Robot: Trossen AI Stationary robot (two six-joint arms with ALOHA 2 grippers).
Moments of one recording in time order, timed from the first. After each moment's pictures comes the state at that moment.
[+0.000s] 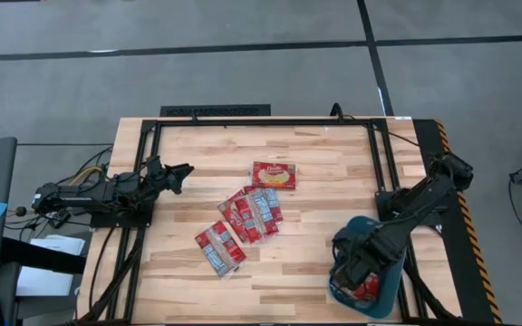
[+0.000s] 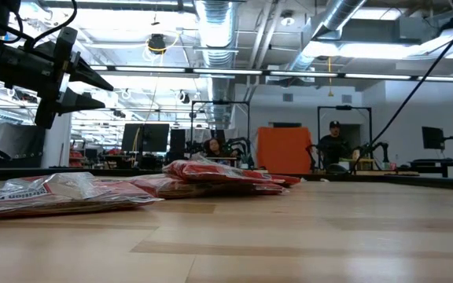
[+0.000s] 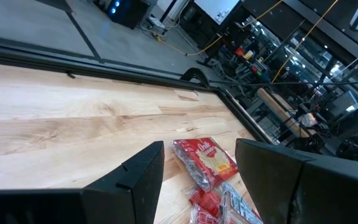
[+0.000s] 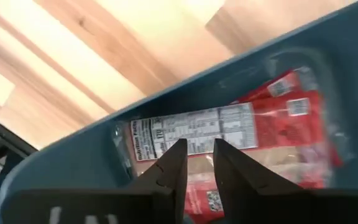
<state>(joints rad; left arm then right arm) 0.00 0.05 0.05 -0.05 -0.67 -0.71 0.76 1.54 1.19 -1.11 0.03 1.61</state>
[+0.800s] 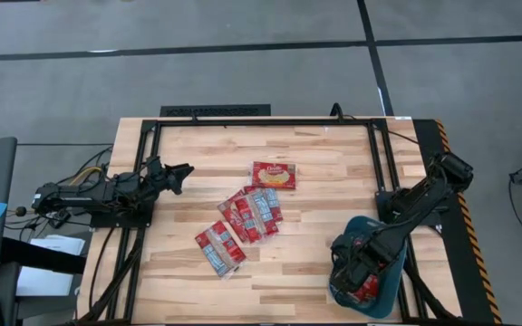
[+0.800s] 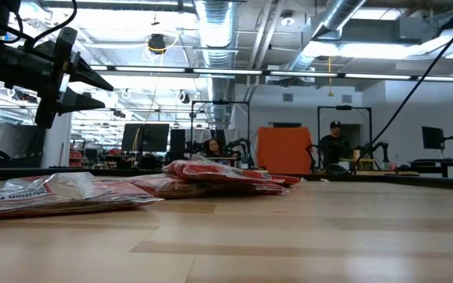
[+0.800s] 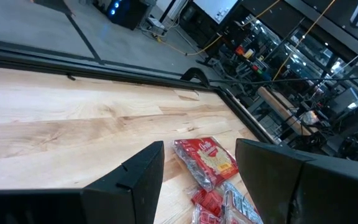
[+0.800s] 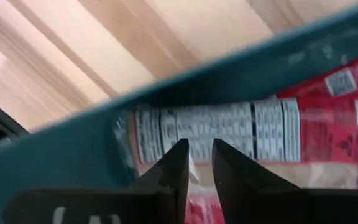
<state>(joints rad) 0.00 0.05 0.05 -0.05 -0.67 -0.69 0.78 1.54 1.05 -0.91 -0.03 1.58</state>
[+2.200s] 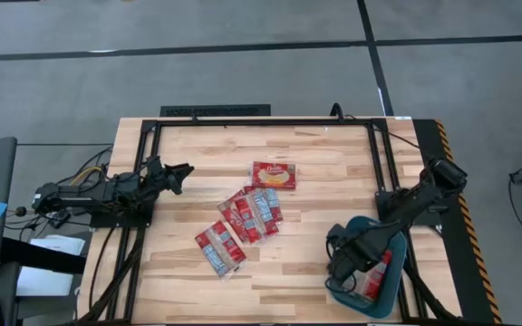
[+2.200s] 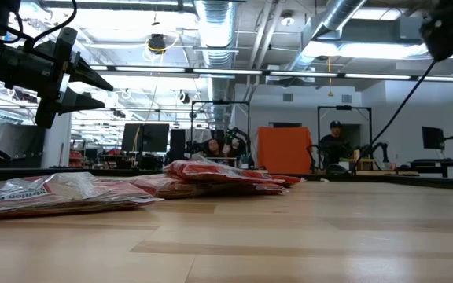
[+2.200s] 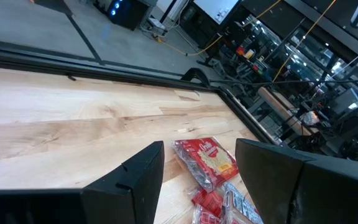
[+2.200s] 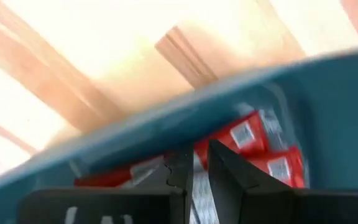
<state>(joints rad) 0.00 0.05 0.05 -0.05 -0.67 -0.69 0.69 1.63 1.10 -1.11 0.06 1.47</state>
